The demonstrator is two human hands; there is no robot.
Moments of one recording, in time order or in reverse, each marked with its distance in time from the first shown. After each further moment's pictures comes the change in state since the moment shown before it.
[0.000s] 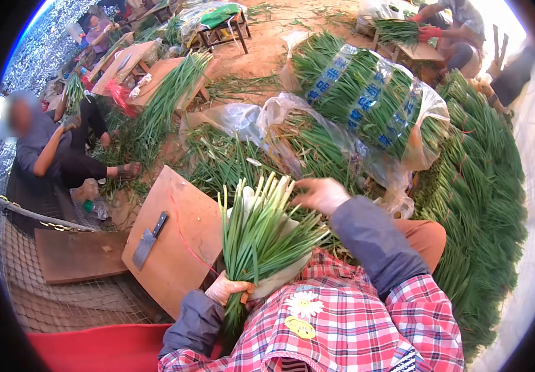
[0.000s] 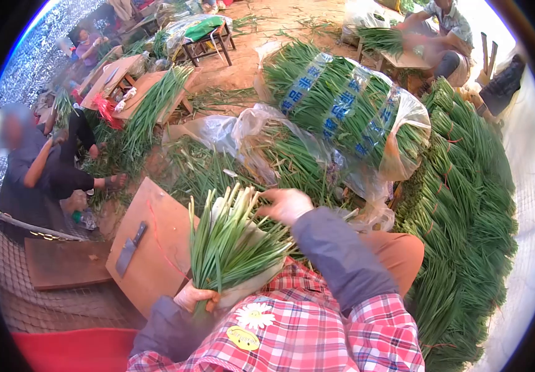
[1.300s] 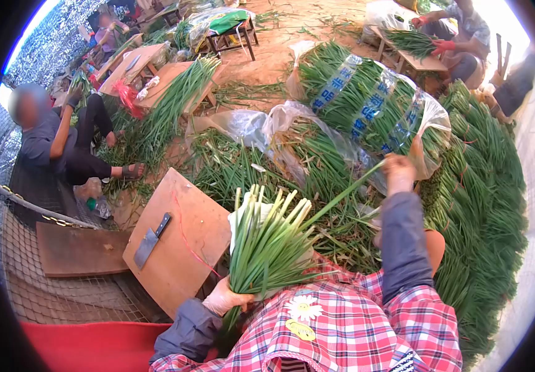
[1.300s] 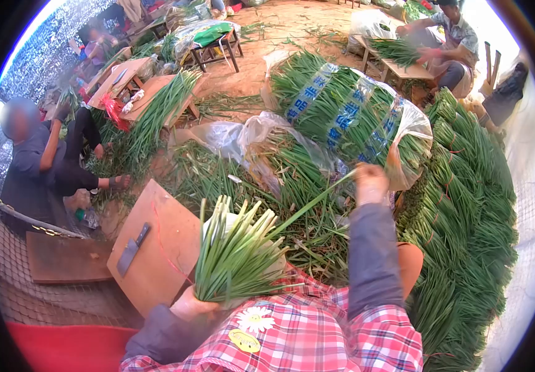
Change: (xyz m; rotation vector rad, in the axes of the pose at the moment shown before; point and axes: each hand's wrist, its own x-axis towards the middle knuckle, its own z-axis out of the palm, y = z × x) left_hand -0.012 -0.004 0.007 0.153 0.109 0.051; right_hand -0.004 0.133 -0.099 0.654 0.971 0.001
